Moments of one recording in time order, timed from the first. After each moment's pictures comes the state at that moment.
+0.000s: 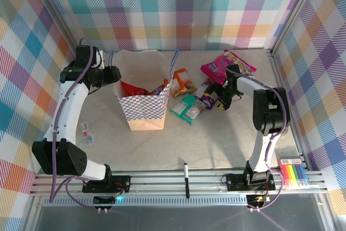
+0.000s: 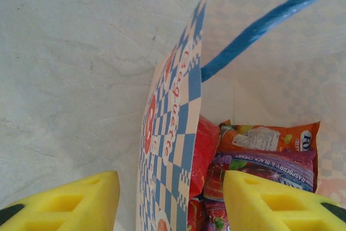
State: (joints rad) left arm -0.02 1.43 1.50 -0.95 0.15 -0.30; right arm 0.15 1.96 1.31 -0.64 -0.45 0.73
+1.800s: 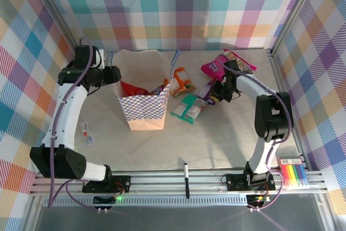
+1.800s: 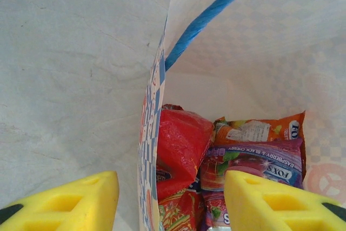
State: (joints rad) left arm -0.04 1.38 1.52 -0.98 0.13 -0.26; right arm 0.19 1.84 1.33 -0.72 -0.33 0.66
